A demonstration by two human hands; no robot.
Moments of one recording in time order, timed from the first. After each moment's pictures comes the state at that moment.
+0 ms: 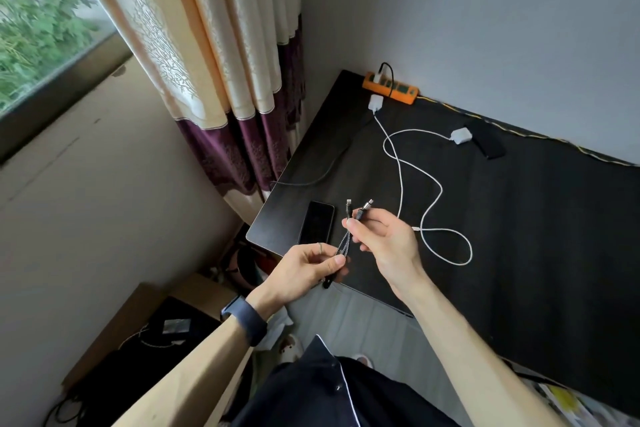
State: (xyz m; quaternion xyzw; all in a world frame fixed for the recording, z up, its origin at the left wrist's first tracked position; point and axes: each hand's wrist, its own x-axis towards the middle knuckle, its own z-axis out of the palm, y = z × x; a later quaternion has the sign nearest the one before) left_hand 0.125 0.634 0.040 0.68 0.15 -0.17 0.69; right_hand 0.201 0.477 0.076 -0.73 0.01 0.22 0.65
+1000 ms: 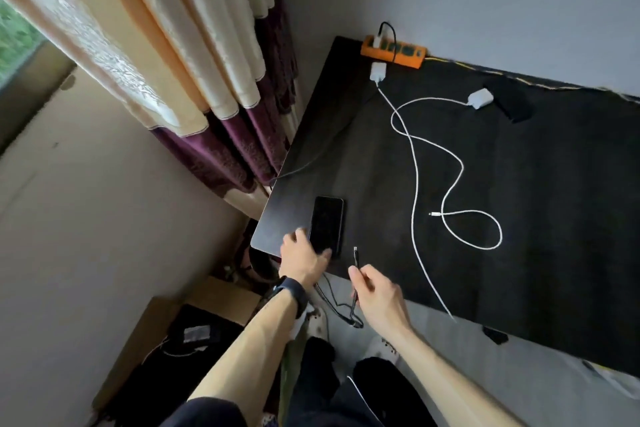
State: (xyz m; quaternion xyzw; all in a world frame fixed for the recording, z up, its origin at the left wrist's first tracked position) left_hand 0.190 0.657 -0.084 0.86 0.33 -0.20 0.34; right_hand 0.164 0.486 -0.057 -0.87 0.03 0.26 0.42
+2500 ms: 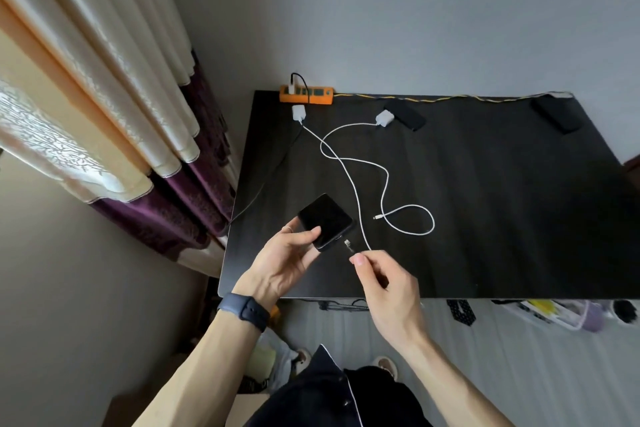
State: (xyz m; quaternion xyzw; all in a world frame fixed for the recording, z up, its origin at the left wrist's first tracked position) left_hand 0.215 0.651 0.039 0.30 0.22 -0.28 0.89; right_hand 0.131 0.474 0.065 -0.85 0.08 -0.03 0.52
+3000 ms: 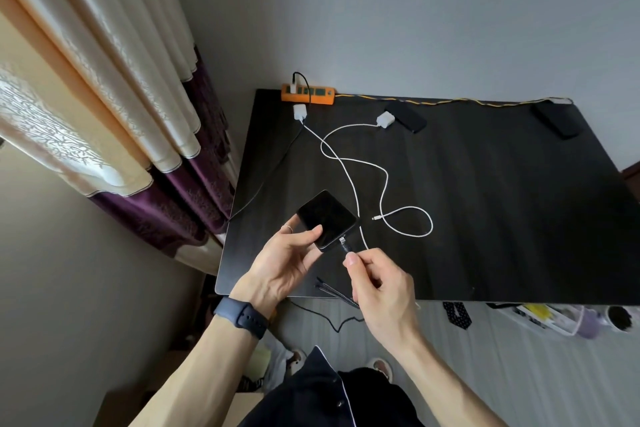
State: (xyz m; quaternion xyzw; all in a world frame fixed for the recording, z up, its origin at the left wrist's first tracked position) left_hand 0.202 0.645 0.053 0.29 0.20 -0.27 0.90; right_hand 0.128 0.482 0.076 -0.84 0.06 -0.04 0.53
